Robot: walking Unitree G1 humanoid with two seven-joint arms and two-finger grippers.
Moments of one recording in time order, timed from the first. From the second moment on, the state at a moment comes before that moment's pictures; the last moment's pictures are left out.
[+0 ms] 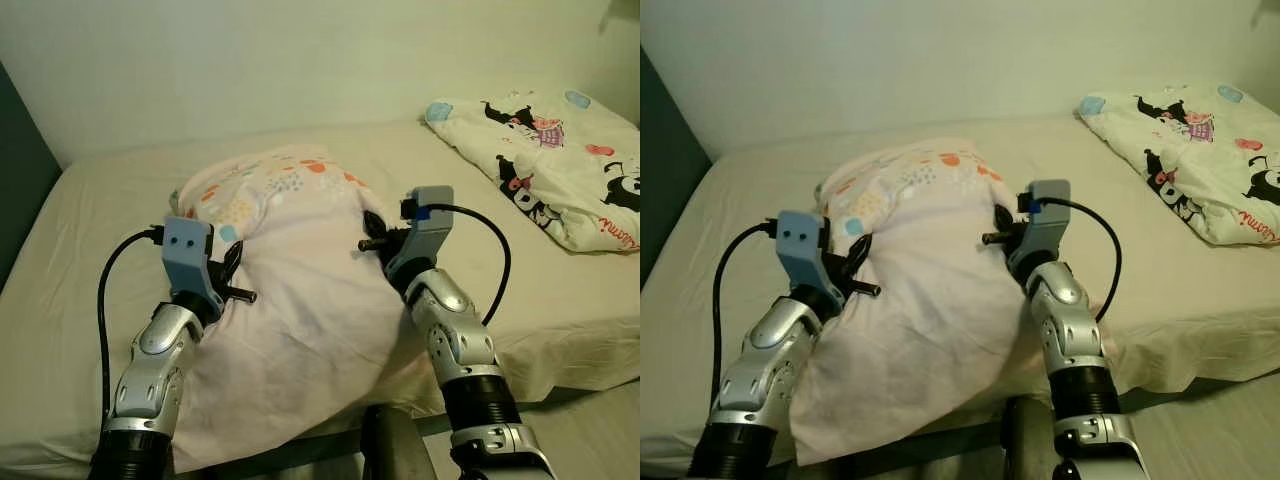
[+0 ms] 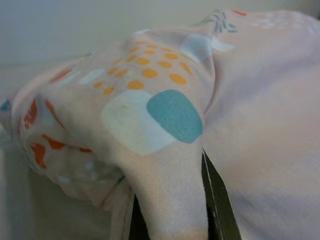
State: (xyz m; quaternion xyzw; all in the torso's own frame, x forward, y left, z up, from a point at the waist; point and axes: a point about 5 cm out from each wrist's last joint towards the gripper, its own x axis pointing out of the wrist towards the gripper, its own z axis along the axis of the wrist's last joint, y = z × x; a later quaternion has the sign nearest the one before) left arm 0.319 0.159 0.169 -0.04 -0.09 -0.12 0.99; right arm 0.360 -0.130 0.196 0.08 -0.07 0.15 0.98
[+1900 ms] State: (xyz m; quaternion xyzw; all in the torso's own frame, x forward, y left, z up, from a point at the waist) left arm 0.320 0.146 0.152 0.06 -0.07 -0.09 0.99; right arm 0.358 -0.130 0.168 0.00 -0.05 0.12 0.99
